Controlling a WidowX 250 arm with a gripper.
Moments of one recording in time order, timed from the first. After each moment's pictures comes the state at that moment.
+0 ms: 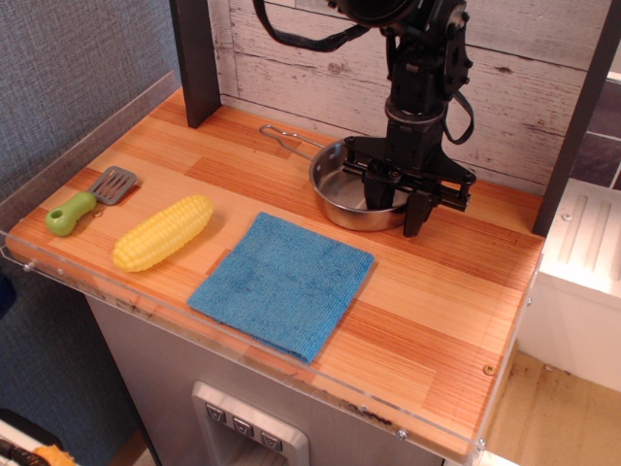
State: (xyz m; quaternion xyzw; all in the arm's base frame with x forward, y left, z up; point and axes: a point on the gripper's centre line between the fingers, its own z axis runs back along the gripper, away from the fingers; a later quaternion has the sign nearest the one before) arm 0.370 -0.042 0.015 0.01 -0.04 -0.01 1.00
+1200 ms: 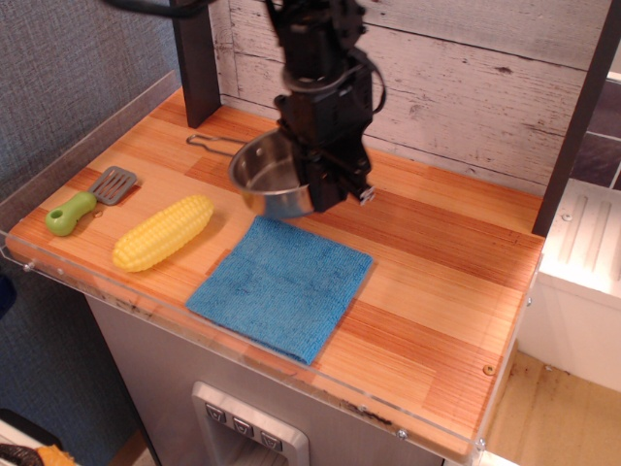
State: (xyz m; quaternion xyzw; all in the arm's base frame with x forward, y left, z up) arm 0.311 -0.003 0.065 0.00 -0.09 -0.25 0.96
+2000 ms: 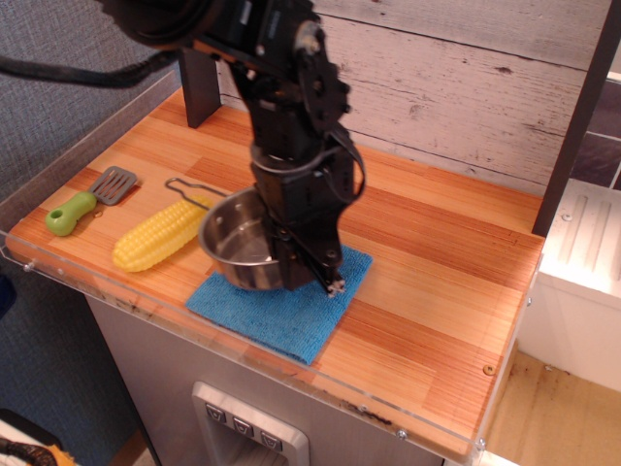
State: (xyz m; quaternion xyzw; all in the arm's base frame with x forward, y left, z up) arm 0.254 -0.020 0.054 0.02 -0.07 -0.30 0.95
